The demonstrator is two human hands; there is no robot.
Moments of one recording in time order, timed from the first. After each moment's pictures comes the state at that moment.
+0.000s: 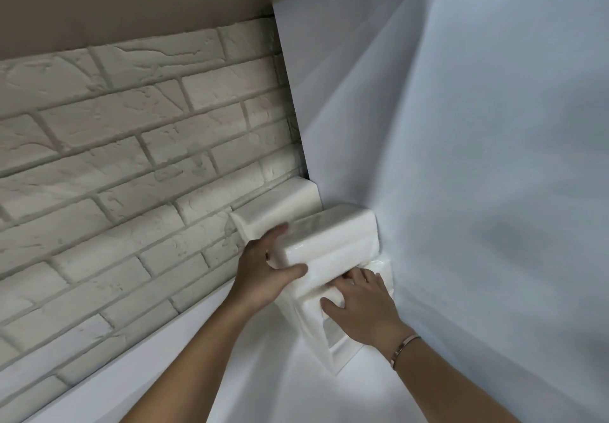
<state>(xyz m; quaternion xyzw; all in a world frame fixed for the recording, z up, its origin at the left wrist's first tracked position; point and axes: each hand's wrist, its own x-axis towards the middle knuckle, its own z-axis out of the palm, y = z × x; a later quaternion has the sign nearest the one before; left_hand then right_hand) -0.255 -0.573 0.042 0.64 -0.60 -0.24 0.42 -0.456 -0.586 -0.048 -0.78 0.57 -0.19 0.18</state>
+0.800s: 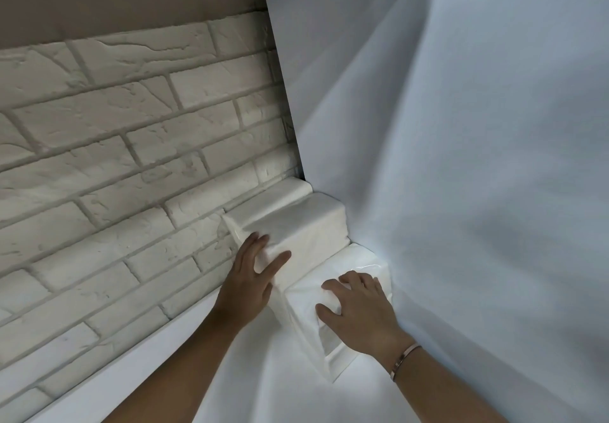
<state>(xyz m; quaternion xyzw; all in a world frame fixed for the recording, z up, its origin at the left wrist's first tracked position) -0.198 -0.620 -0.036 0.46 -0.81 0.25 0.27 -0.456 -0.590 -0.052 -0.78 0.57 -0.19 0.17</state>
